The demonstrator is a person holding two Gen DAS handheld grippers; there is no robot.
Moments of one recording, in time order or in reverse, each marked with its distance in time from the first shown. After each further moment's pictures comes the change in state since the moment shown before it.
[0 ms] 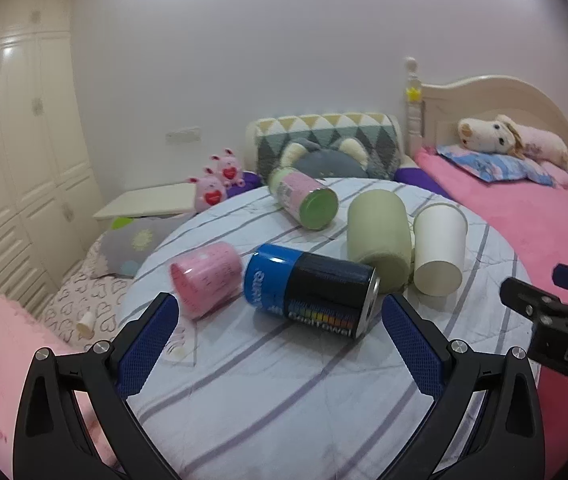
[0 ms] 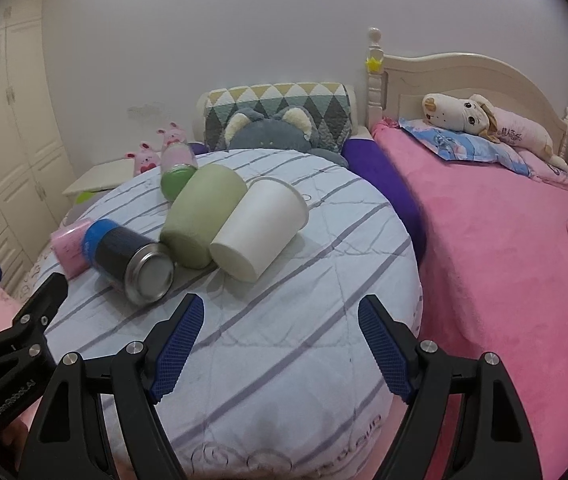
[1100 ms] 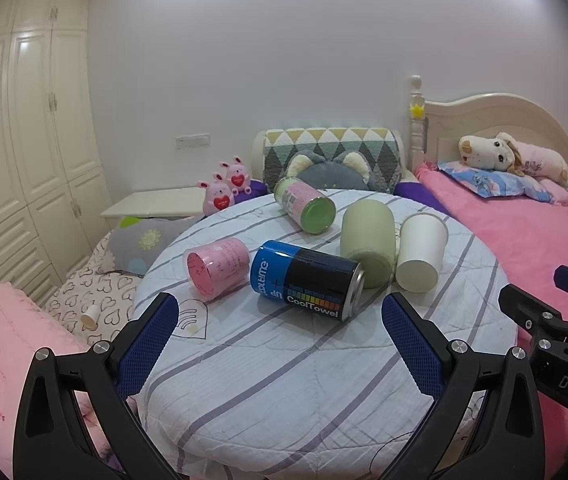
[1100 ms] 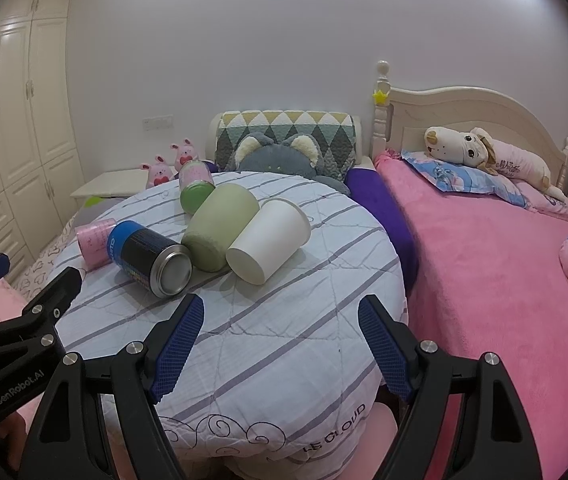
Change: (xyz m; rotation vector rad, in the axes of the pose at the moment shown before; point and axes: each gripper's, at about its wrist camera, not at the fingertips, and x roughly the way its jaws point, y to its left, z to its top) left arm -0.054 0.001 -0.013 -0.055 -0.045 0.021; right arm -0.046 0.008 -0.024 -0.090 -0.111 -0.004
